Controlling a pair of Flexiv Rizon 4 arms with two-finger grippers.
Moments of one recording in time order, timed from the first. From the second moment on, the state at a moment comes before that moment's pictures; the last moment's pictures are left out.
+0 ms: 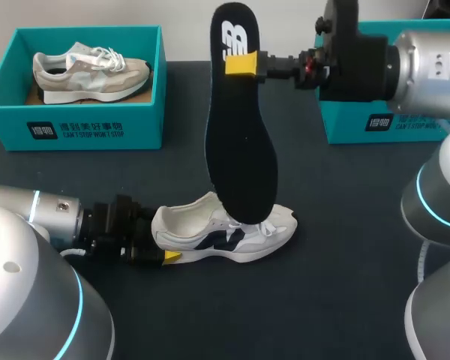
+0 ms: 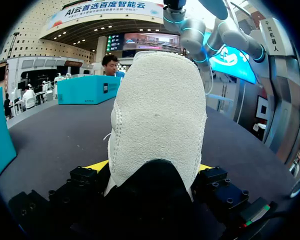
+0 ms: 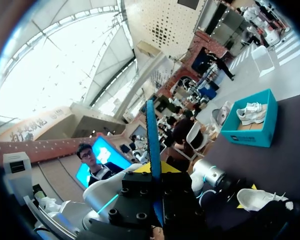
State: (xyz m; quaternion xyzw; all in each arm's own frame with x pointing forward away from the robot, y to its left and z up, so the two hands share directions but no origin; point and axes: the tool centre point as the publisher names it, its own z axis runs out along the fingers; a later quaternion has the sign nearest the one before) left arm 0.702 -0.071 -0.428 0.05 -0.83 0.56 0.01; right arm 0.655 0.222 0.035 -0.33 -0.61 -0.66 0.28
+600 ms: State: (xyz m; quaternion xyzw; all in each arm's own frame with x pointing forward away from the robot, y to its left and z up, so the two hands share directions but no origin) left arm 0.702 -0.071 -0.428 0.05 -0.83 0.56 0.01; right arm 0.635 0.186 0.029 -0.34 -0.61 -0.65 0.28
